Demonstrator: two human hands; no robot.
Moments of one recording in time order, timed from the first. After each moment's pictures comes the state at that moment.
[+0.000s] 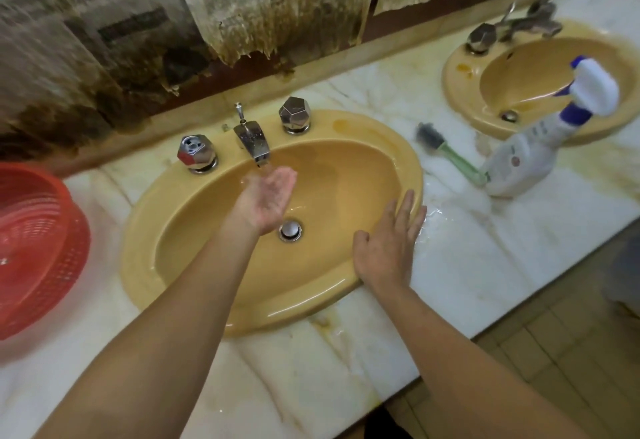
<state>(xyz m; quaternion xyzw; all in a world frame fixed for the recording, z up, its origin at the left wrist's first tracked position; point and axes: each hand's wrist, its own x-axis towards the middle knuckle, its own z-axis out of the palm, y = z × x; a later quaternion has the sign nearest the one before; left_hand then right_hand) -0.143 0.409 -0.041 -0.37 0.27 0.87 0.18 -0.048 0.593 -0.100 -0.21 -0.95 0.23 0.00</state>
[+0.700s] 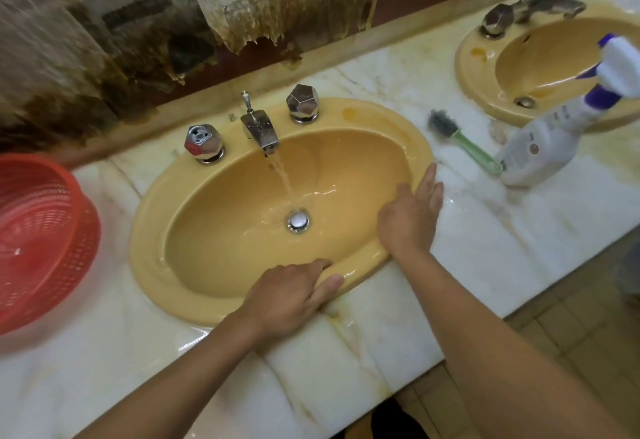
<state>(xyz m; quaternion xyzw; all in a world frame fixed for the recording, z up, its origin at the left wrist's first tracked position) -0.007 0.395 -0.081 0.22 0.93 0.16 0.24 -0.079 0.613 -0.093 -0.25 -0.94 0.24 -0.01</state>
